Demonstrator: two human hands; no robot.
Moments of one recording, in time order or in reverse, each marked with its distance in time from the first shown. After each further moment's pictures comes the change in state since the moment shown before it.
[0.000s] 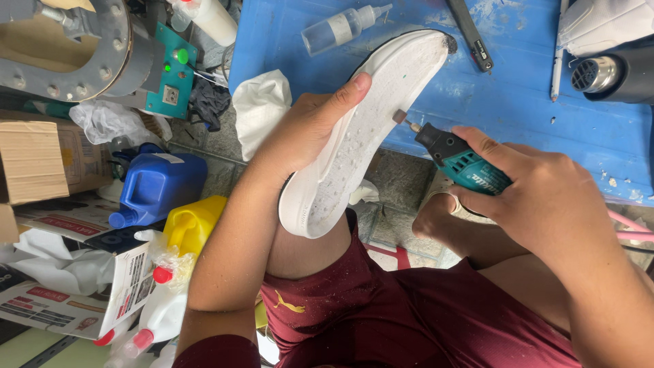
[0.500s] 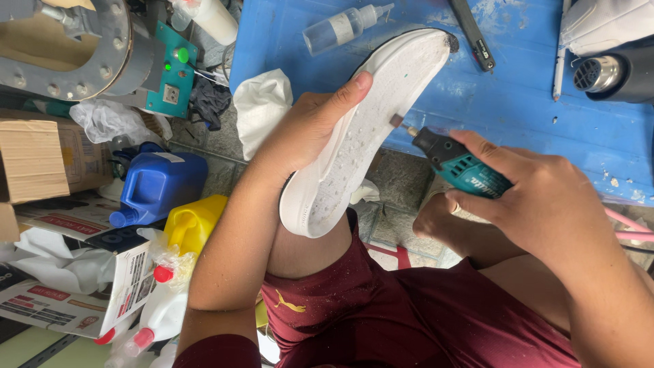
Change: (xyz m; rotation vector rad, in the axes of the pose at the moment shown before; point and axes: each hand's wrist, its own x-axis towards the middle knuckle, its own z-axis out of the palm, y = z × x) left_hand 0.001 -0.001 -0.001 -0.025 -0.019 0.021; right_hand -0.001 -0.002 0.001 0.073 -0.010 0.044
